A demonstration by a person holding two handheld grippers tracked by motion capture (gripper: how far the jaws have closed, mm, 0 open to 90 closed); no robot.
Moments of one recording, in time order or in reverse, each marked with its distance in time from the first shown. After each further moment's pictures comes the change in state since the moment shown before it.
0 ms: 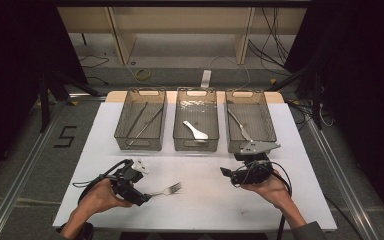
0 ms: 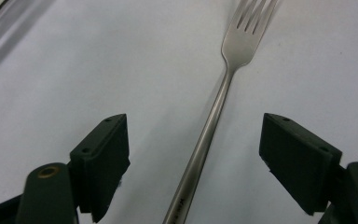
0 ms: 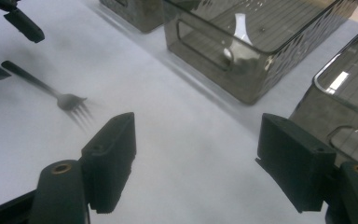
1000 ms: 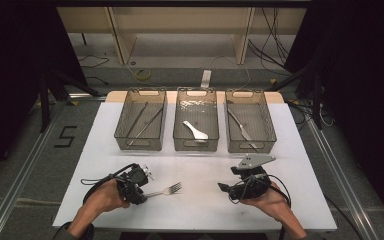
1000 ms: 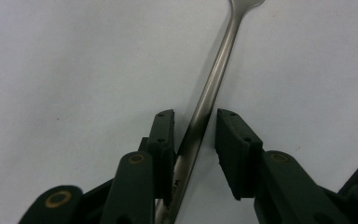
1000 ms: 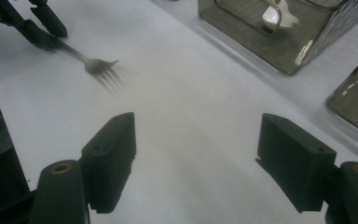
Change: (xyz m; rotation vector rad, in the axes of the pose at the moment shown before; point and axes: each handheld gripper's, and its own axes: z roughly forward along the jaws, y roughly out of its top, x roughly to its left) left arm -0.003 0.005 0.020 0.216 -0.004 0.041; right arm 0.022 -0.021 0.001 0.060 0.047 -0.030
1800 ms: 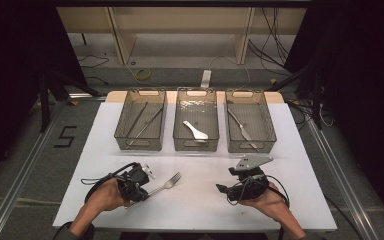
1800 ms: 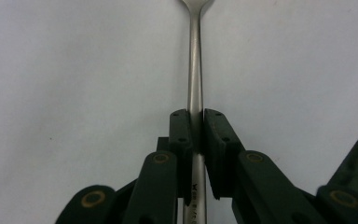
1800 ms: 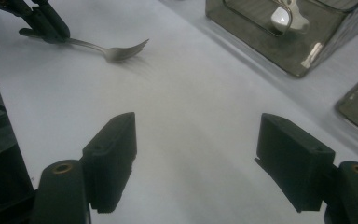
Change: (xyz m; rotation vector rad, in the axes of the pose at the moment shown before) left arm -0.004 0.004 -0.009 -0.077 -0.028 0.022; right arm 0.005 0.002 0.003 0.000 0.013 -0.023
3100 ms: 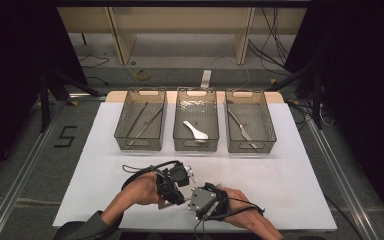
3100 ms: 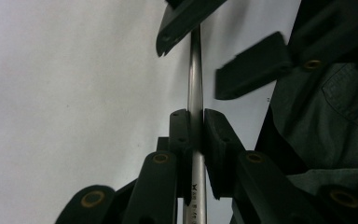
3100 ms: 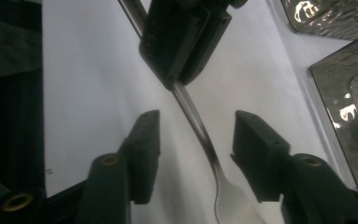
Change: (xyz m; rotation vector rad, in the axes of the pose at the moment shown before) left arm -0.059 0.089 -0.004 0.035 -0.183 0.224; right arm 0.089 0.011 0.058 0.109 -0.033 -0.639
